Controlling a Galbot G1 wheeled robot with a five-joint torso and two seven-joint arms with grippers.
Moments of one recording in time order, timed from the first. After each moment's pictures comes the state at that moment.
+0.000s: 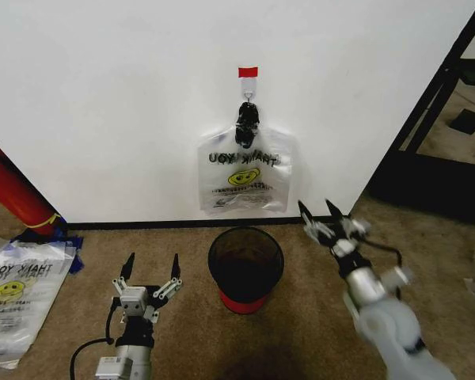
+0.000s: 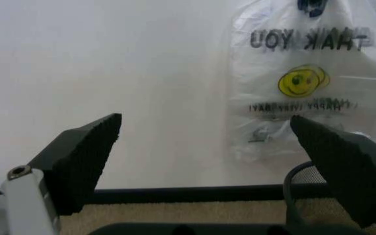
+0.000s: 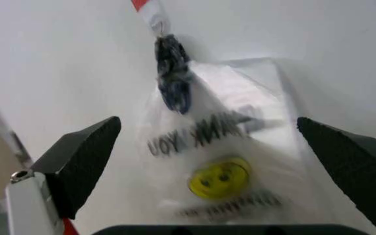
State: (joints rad) left arm 1.78 -1.23 -0.36 -2.17 -0.05 -0.34 -0.35; right arm -1.11 1.20 0.40 1.82 0.92 0.08 -0.36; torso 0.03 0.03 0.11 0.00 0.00
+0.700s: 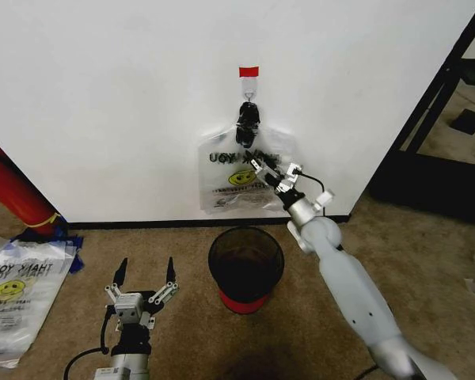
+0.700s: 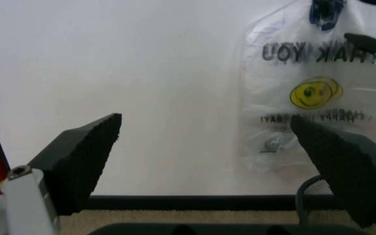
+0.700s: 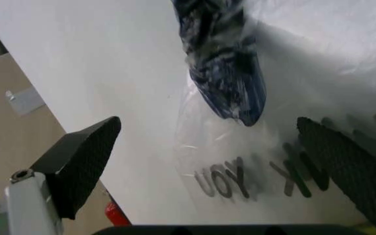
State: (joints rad) left arm 1.81 -1.28 -0.40 -2.21 -0.02 -0.35 -0.34; right arm -0.61 1.36 0.16 1.31 1.07 0.01 -0.53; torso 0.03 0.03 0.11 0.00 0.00
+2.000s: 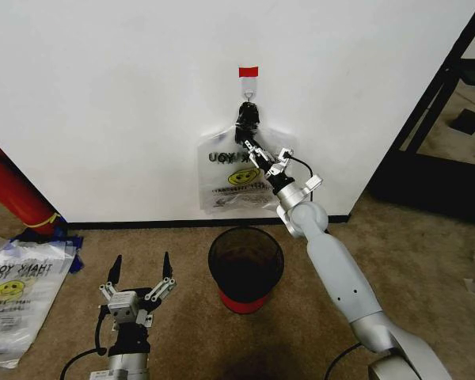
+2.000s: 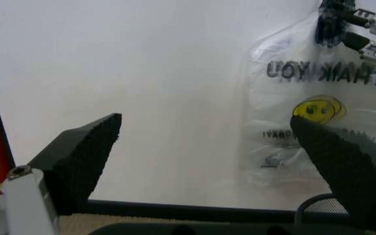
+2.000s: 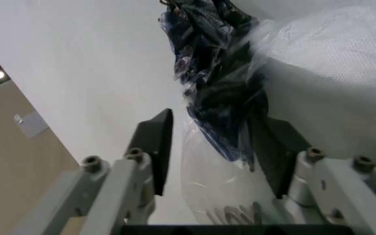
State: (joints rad) left arm 1.83 -1.33 -0.40 -2.25 -0.01 -0.35 -0.34; right arm -0.55 1.40 0.17 1.28 1.13 -0.03 -0.50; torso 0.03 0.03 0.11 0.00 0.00
